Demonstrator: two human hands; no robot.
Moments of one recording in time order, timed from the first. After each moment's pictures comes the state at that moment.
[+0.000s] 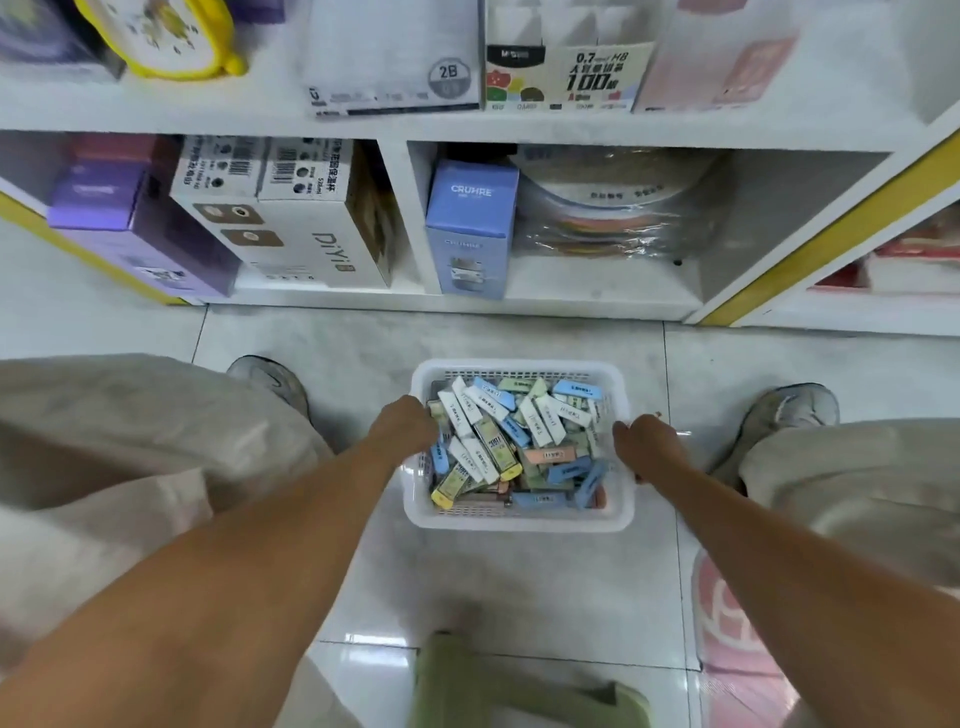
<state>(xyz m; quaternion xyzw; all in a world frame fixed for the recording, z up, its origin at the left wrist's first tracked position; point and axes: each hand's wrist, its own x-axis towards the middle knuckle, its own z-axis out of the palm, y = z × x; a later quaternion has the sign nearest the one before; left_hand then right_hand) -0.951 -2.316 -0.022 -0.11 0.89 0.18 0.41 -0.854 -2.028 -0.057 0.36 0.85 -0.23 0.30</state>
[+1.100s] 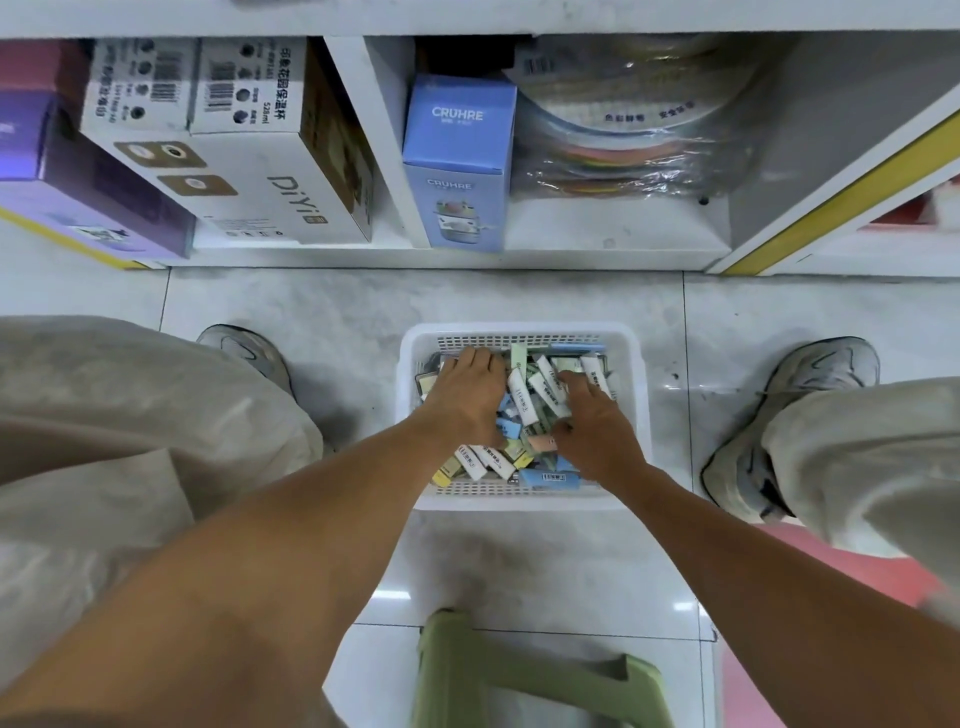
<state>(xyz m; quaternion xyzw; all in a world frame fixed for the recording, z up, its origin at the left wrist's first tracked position) -0.941 -2.261 -0.082 0.33 0.90 0.00 0.28 -0.843 -2.092 -0.088 0.17 0.91 -0.33 0.18</state>
